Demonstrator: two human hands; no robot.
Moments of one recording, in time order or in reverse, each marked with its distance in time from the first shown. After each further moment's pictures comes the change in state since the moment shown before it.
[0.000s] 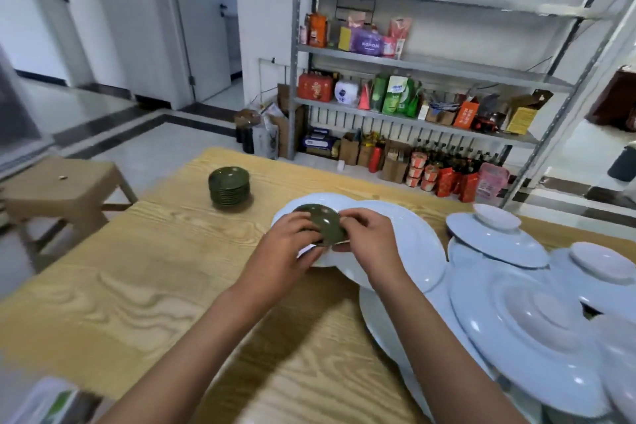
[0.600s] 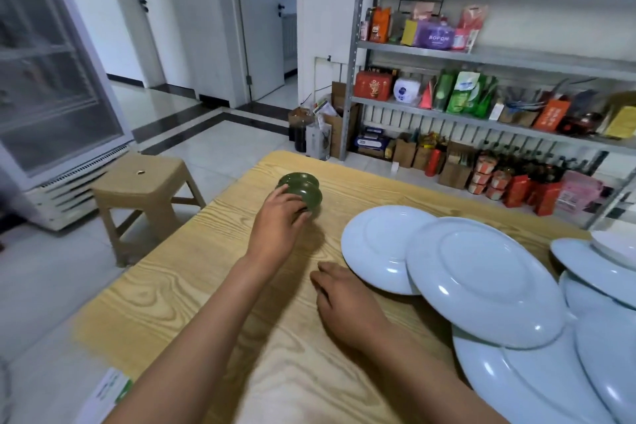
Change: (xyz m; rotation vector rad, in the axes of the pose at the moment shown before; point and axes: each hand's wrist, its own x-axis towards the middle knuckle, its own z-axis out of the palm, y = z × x) left_hand 0.006 -0.143 -0.049 0.173 0.105 -0.405; right_hand -0.007 0.081 0.129 -0.961 -0.536 -0.550
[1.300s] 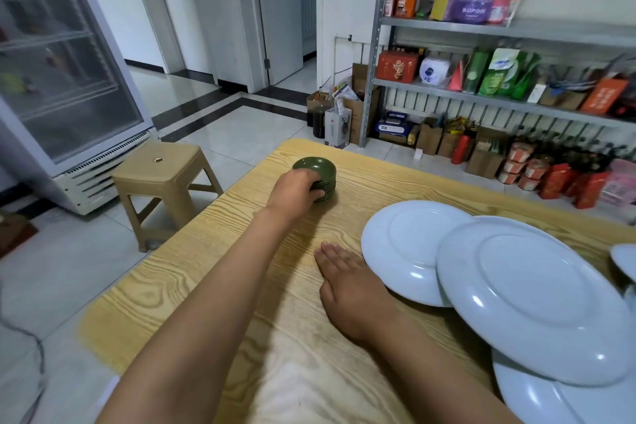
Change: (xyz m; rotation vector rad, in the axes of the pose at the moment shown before) left_hand 0.074 -0.046 0.032 0.220 -0.256 -0.008; right_hand 0.038 0.008 0.016 -0.086 -0.041 -0.128
